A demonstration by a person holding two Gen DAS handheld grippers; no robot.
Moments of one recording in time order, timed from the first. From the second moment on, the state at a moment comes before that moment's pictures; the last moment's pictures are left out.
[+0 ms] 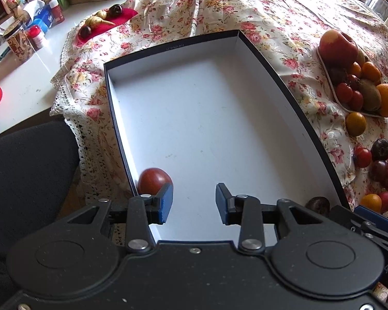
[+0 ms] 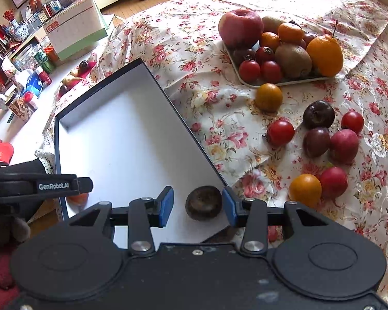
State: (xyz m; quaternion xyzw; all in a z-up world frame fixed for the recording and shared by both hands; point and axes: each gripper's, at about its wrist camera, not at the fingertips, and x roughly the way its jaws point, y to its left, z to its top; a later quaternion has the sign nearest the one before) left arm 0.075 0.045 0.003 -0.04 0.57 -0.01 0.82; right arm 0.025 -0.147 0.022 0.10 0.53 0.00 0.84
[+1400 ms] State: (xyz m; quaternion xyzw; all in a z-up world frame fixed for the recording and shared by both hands) left arm 0.053 0.017 -0.011 -0.02 0.57 -0.04 0.82; right arm 0.013 -0.282 -0.001 0.22 0.52 -0.17 0.81
